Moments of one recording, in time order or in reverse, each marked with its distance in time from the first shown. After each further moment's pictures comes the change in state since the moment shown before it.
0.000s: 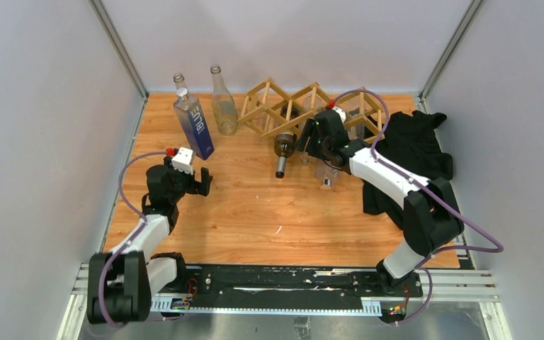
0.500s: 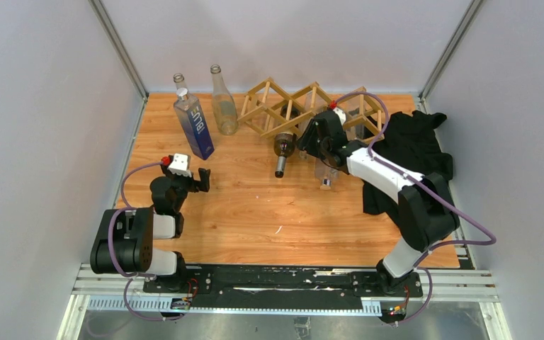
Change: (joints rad) left arm 0.000 0.372 -0.209 0.822 -0.101 -0.113; right arm -0.008 0.037 -0.024 0.087 -0.016 0.052
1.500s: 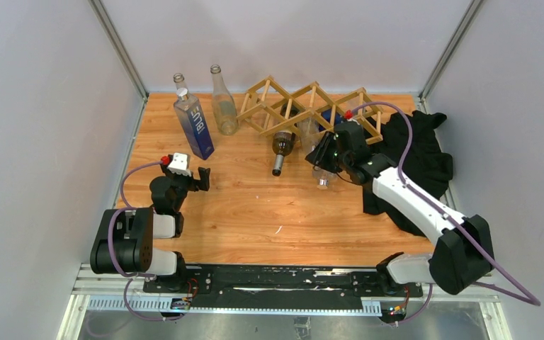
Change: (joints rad) left arm 0.000 0.002 0.012 0.022 0.000 -0.004; right arm -0.006 -0.312 -0.155 -0.146 -0.113 0.025
